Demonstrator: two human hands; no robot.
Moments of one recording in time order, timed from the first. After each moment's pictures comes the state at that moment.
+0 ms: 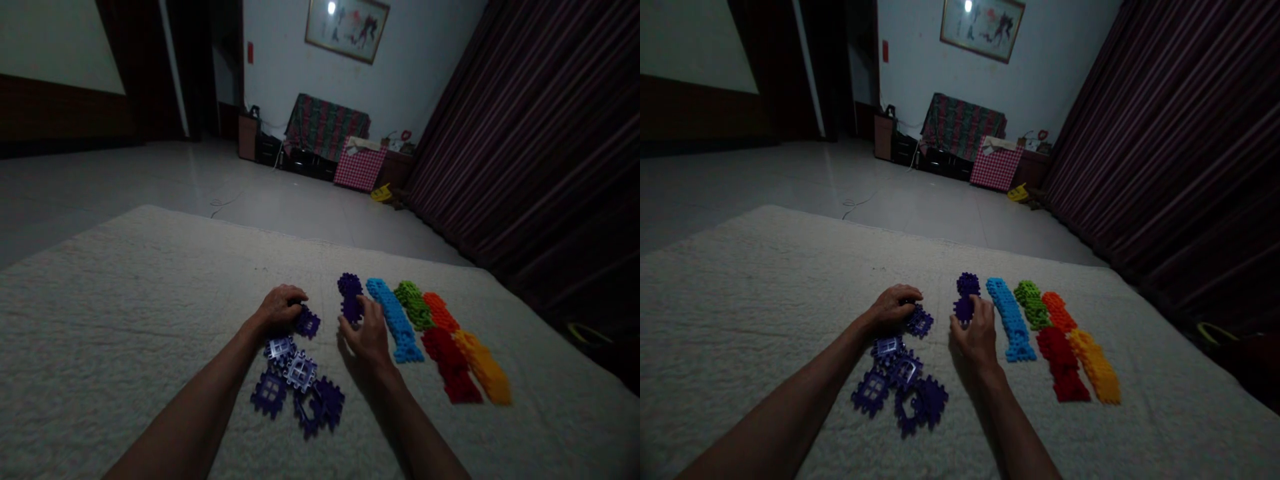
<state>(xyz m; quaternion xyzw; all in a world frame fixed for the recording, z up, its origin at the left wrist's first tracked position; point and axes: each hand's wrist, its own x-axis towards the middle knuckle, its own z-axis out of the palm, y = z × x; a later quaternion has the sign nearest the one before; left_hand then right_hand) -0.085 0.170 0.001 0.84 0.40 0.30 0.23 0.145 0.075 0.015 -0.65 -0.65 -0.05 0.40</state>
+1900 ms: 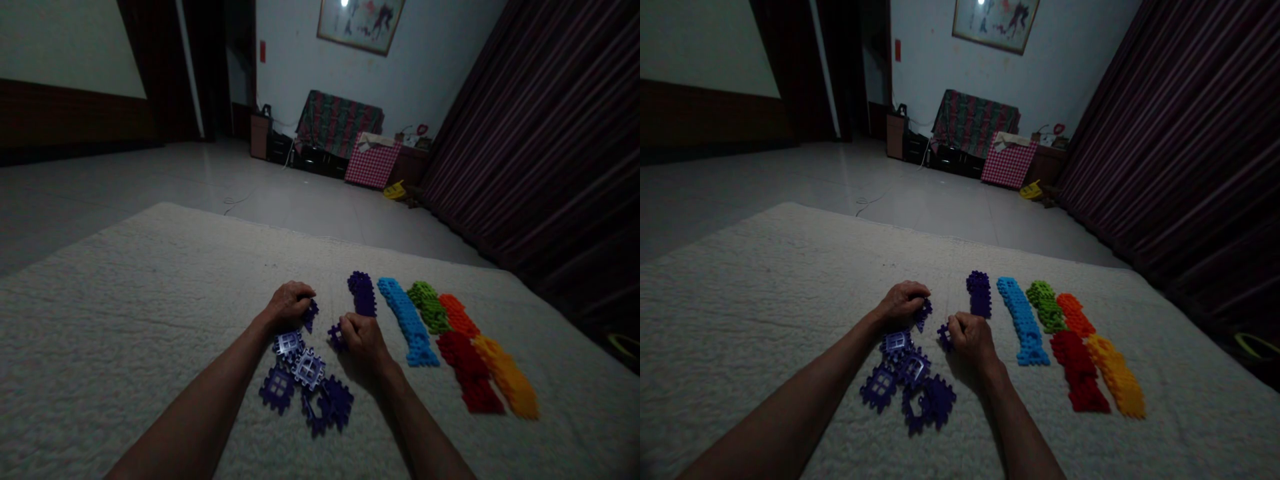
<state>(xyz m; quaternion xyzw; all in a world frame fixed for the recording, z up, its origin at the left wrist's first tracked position) -0.082 0.166 0.008 0.82 0.43 0.31 0.22 0.127 0.072 0.024 -0.59 -0.73 0.14 0.32</state>
